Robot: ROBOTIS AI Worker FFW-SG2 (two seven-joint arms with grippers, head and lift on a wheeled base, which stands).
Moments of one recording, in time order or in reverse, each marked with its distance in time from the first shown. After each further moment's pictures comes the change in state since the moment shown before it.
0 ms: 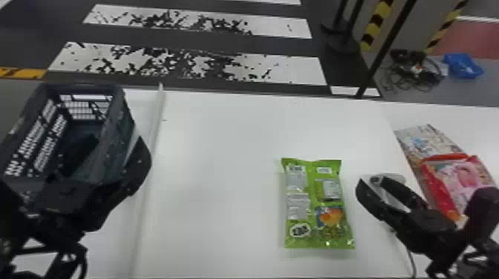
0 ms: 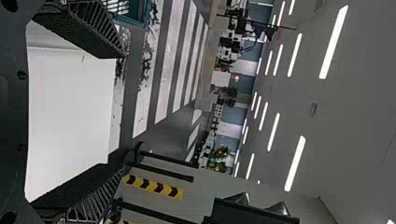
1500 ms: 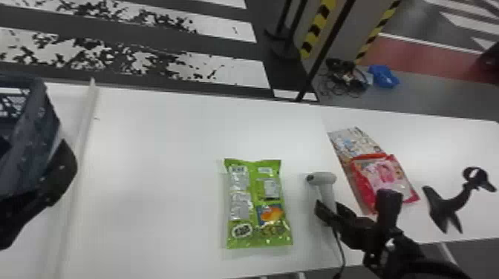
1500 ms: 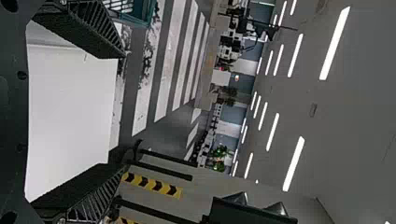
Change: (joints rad) left arm -0.006 0.002 0.001 0.036 0.015 -0.025 -0.012; right arm -0.202 -0.086 -0.017 0.400 0.133 0.087 0.003
